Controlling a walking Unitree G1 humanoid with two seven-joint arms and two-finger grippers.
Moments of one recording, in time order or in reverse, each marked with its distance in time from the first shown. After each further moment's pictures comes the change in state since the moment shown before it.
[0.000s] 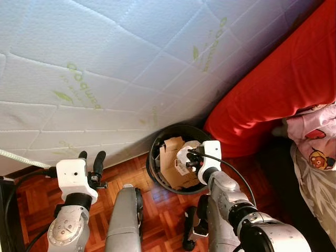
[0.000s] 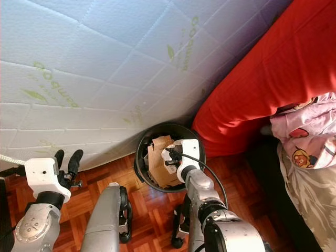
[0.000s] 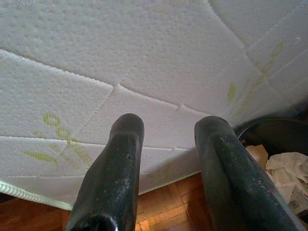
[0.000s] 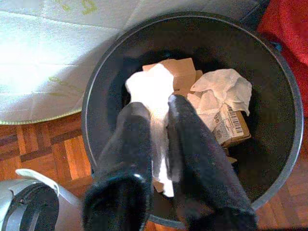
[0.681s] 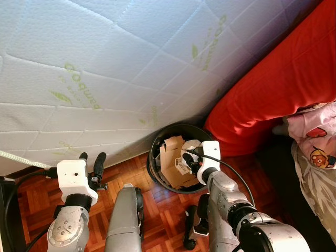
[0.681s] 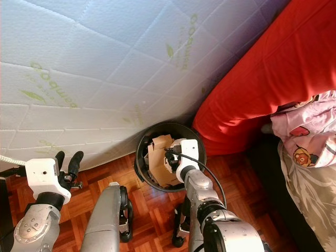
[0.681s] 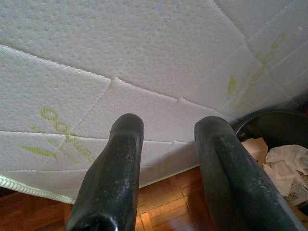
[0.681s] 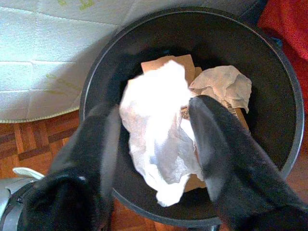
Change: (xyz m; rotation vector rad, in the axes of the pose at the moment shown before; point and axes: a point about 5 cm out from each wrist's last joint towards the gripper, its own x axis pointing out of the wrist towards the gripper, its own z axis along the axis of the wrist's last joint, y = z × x) left arm 0.000 -0.001 0.001 0.000 0.018 -0.003; right arm 0.000 0.001 0.000 -0.008 0.005 -0.010
